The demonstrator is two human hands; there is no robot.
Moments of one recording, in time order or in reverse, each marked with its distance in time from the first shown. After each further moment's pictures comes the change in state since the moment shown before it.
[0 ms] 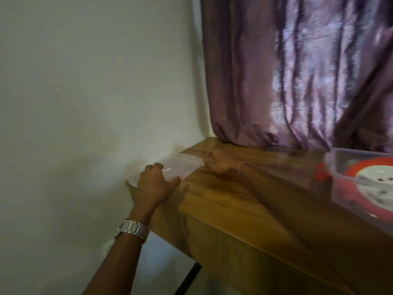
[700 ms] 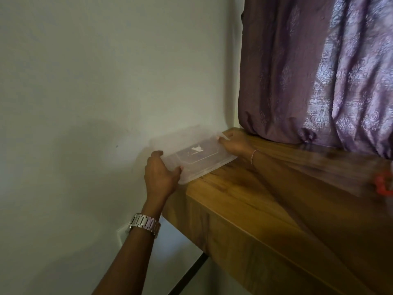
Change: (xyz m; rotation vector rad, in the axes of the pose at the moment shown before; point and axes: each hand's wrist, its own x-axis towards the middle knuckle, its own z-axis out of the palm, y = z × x) left_hand 0.015 -0.046 0.005 -0.259 0.214 -0.165; right_hand 0.070 -0.022 0.030 0.388 0.151 0.146
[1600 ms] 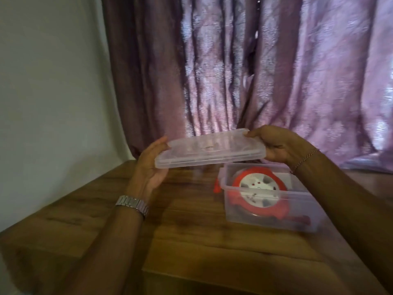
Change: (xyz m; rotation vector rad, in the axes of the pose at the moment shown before) left_hand -0.060 0.240 0.126 -1.387 -0.907 -0.270; right_hand -0.220 0.046 -0.340 0.829 0.299 0.360
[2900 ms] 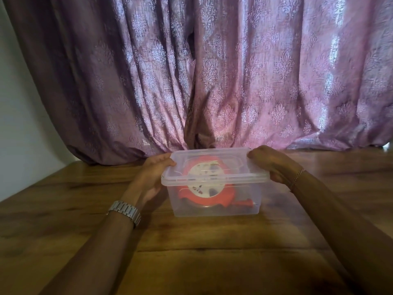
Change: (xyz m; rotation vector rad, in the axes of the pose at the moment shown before) left_hand 0.019 -0.131 0.071 0.565 -0.199 -0.118; right_hand -0.023 0.056 -0.153 -0.530 0.399 0.074
